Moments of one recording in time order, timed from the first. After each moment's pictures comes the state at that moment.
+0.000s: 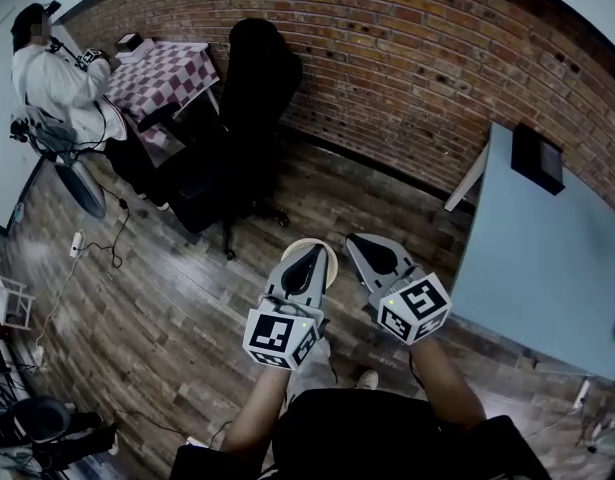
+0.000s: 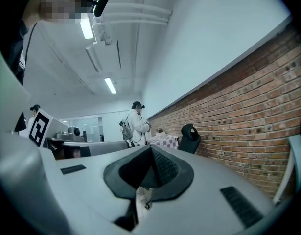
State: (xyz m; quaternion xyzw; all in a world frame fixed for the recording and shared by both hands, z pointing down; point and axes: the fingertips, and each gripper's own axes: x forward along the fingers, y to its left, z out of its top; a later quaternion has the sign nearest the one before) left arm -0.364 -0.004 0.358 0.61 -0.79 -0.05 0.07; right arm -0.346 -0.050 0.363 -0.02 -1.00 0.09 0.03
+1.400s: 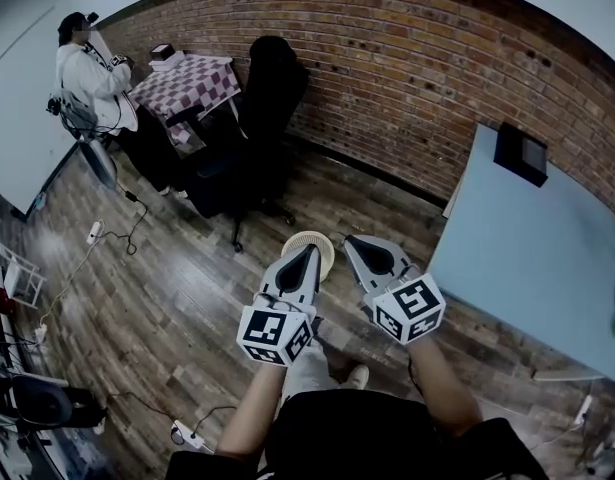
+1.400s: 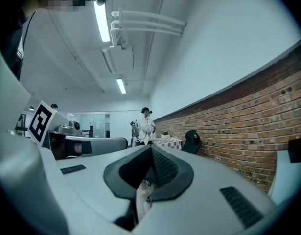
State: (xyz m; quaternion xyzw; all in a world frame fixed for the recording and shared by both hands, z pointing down) left arm -0.208 0.076 0.324 0.58 -0.82 -0.04 0.04; right arm -0.185 0.023 0.329 -0.05 -1.00 0.03 0.01
